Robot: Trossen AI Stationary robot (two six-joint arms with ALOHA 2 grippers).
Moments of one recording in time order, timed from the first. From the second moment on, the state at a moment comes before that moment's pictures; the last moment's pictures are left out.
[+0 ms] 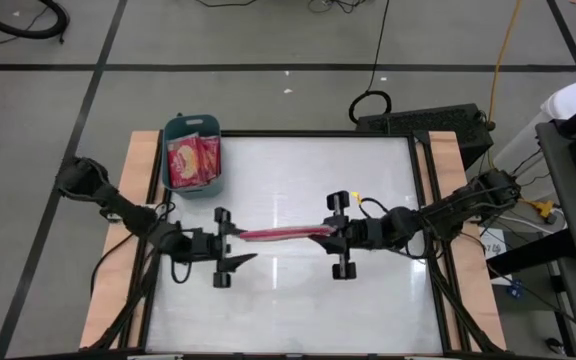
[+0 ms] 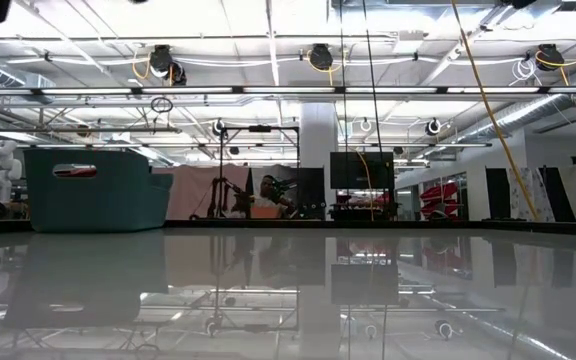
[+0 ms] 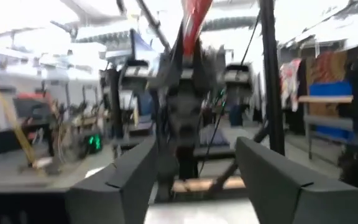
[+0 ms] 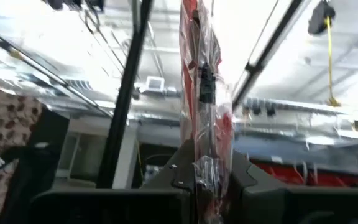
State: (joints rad) left arm -0.55 1.35 0.49 1.24 -0.53 0.30; right arm 0.32 1.53 0.82 1.38 0.13 -0.23
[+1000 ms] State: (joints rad) left arm -0.40 1.47 0.79 1.29 -0.12 0.41; right arm 0.30 1.61 0.82 1.55 0.05 -0.27
